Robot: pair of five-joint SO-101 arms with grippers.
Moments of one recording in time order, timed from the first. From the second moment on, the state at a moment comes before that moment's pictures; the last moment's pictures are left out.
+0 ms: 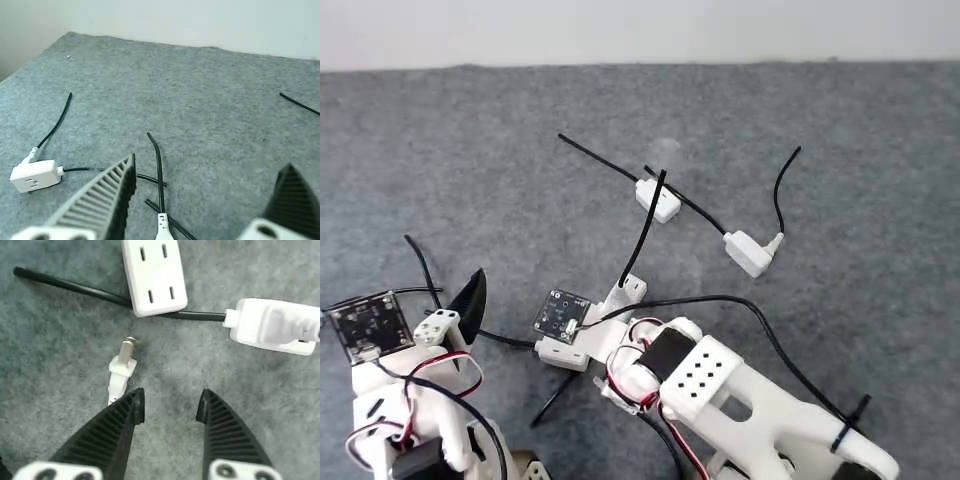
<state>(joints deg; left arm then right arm) -30.8 -103.3 71.6 70.5 -0.7 -52.6 -33.2 54.2 62.4 16.9</state>
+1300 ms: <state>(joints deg) -30.8 -103.3 72.9 70.5 -0.7 -58.8 -18.3 59.0 50.2 17.0</state>
